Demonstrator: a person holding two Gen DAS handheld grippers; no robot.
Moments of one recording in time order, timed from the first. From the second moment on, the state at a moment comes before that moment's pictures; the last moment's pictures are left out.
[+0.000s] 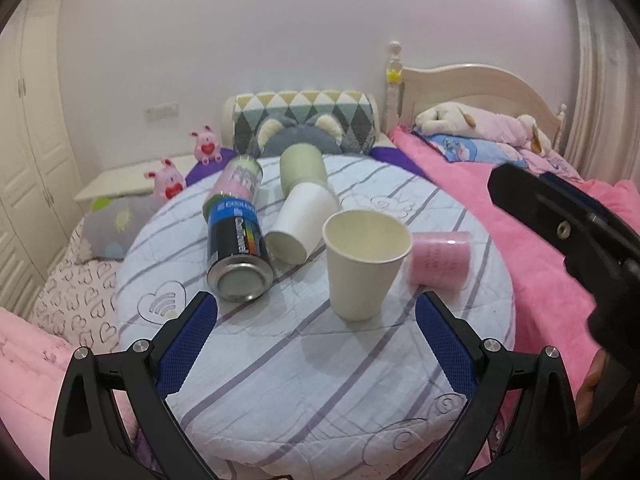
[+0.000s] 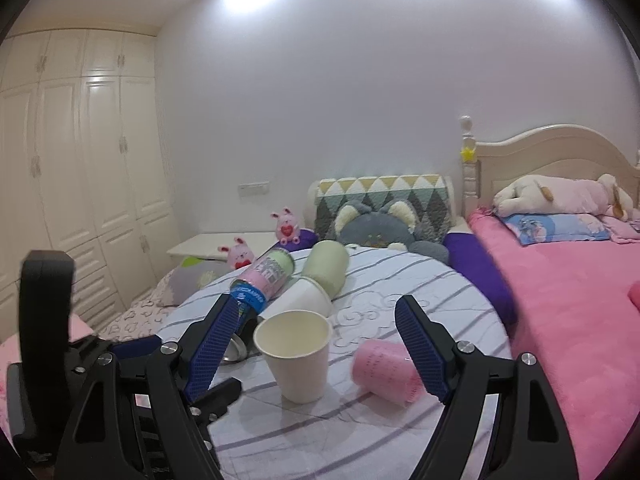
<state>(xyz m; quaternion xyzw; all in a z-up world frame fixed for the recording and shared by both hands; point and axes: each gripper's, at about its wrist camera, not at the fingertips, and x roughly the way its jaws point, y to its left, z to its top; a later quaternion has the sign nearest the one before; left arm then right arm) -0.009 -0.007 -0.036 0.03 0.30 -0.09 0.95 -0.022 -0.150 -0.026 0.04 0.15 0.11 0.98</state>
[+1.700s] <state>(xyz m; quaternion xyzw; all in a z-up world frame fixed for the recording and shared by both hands) -0.039 -0.007 0.011 0.02 0.22 -0.02 0.97 -0.058 -0.182 -0.024 0.06 0.13 0.05 0.99</state>
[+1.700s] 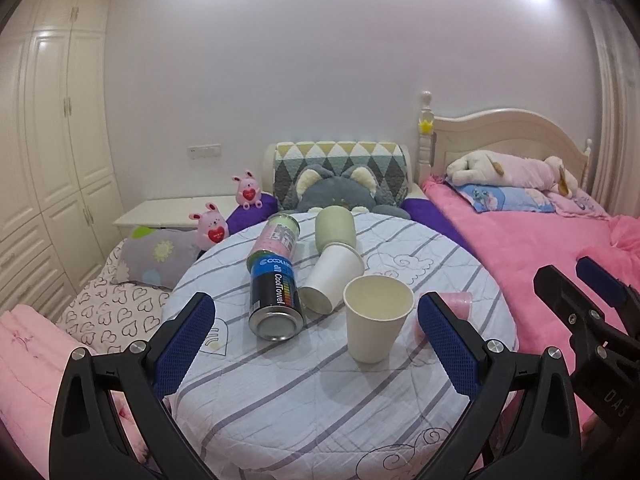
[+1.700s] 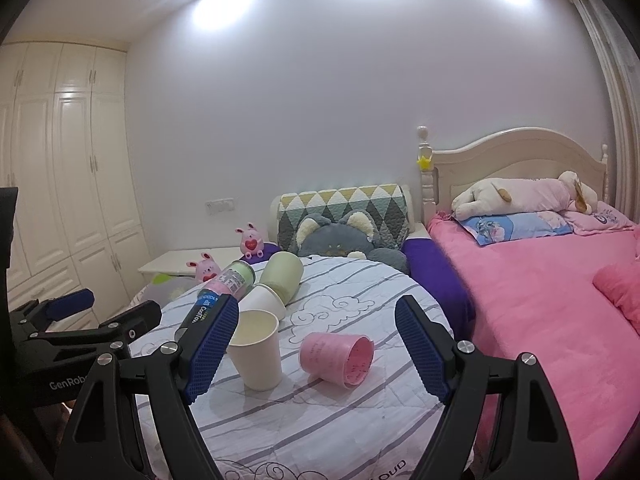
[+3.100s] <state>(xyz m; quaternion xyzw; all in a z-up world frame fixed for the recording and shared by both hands) -0.023 -0.011 0.001 0.03 0.25 -0.01 0.97 -0.048 -0.179 -0.027 0.05 0.15 0.05 0.99</state>
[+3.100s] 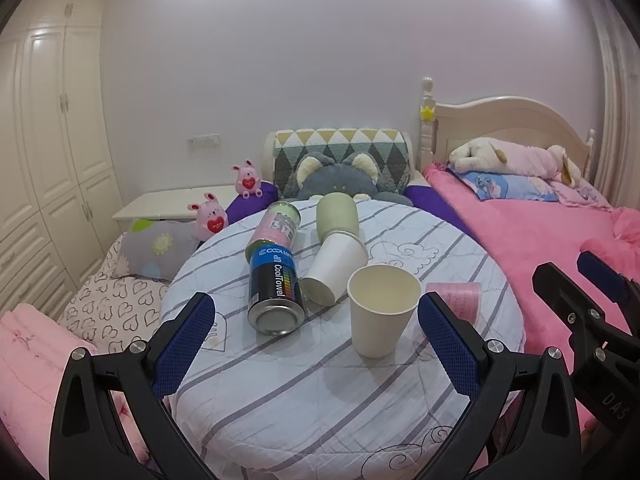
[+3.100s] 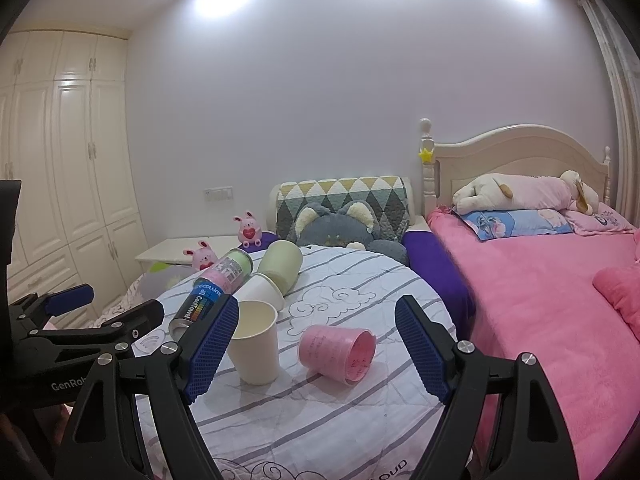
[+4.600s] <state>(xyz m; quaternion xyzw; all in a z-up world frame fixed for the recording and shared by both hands) -0.002 -0.030 0.013 0.03 0.23 0.00 0.97 -0.019 -0.197 -0.020 0.05 0.13 0.08 0.99</state>
